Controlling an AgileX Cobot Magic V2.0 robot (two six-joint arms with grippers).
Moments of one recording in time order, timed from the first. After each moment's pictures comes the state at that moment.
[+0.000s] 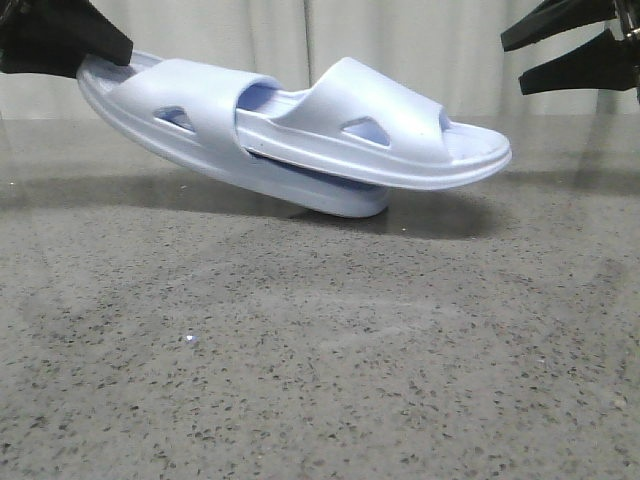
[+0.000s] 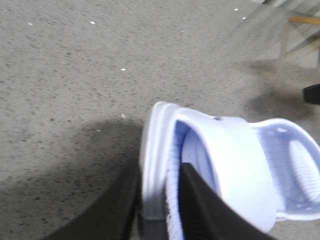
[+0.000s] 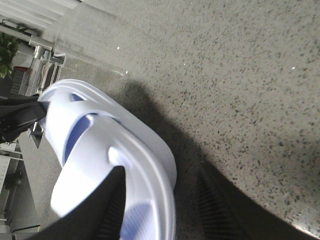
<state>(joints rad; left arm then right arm) -0.03 1.59 -1.13 -1.23 0.87 1.04 -0.22 1.74 -1.23 1.30 1.18 -0.95</state>
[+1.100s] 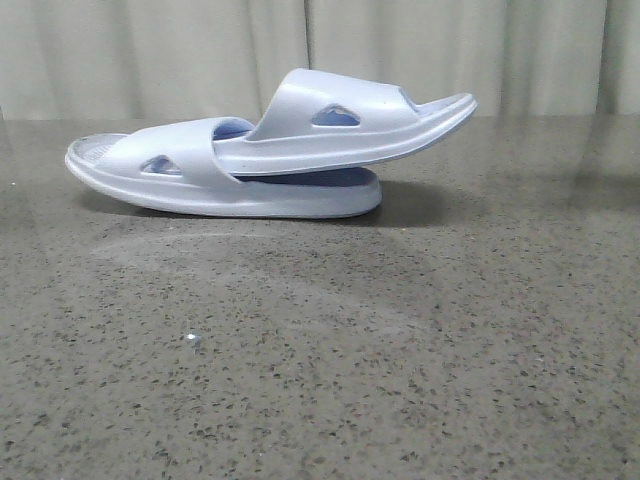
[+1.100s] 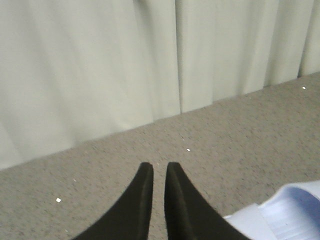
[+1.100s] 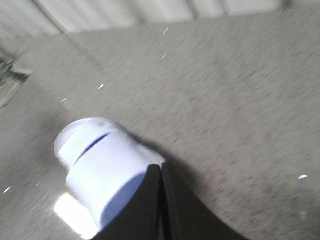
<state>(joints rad) 0.06 1.09 -1.12 -1.03 0.61 1.11 -0.23 1.35 -1.14 1.21 0.97 -1.01</state>
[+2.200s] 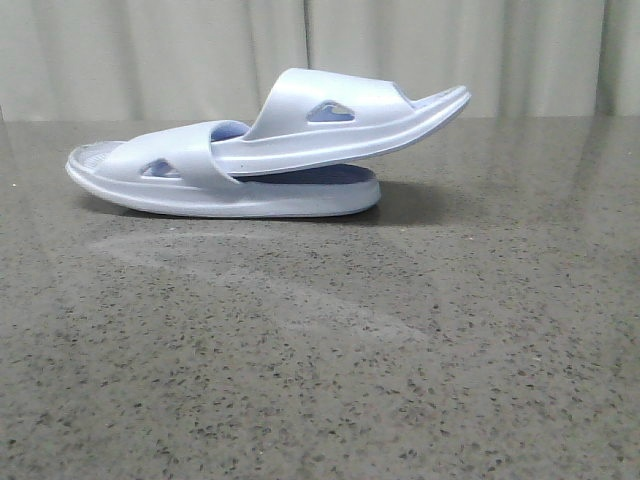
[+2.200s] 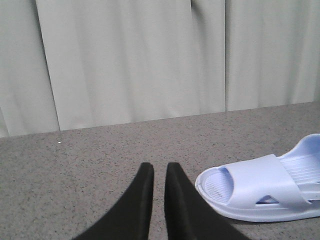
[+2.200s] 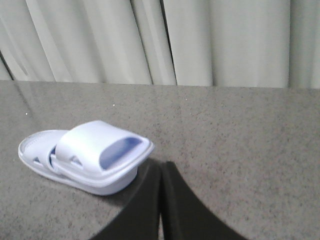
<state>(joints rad) 0.03 0.35 -0.40 -1.09 0.30 1.11 -0.15 0.54 -0.47 1.33 0.56 -1.25</state>
